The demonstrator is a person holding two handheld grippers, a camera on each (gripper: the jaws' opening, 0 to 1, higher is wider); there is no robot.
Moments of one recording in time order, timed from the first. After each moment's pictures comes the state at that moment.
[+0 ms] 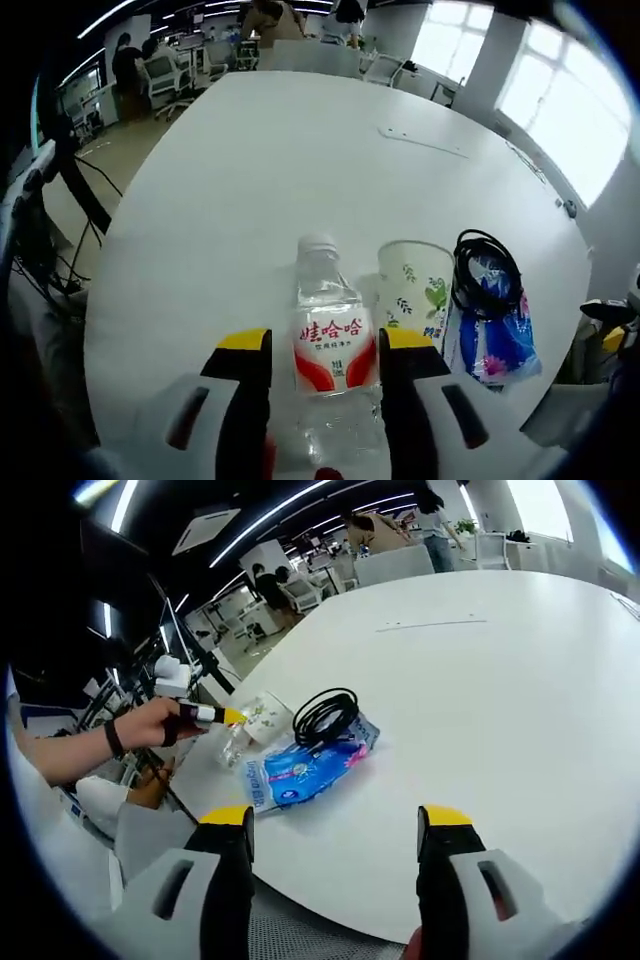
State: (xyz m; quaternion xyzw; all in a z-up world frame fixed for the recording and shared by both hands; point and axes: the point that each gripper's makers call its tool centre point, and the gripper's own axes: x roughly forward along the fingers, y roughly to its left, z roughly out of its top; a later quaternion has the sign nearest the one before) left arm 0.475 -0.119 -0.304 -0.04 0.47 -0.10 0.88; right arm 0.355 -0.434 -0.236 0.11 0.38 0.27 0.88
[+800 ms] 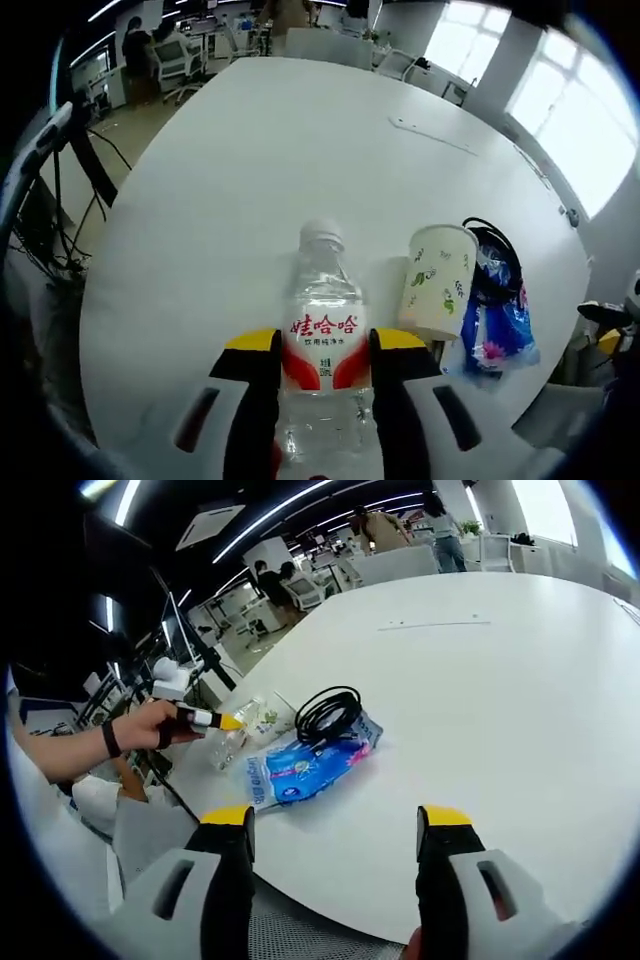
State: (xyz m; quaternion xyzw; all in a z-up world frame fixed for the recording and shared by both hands) left arm 0.447 -0.112 -0.306 -0.07 0.48 -0.09 0.87; right arm 0.352 -0.430 -0.237 0.10 0.38 0.28 0.88
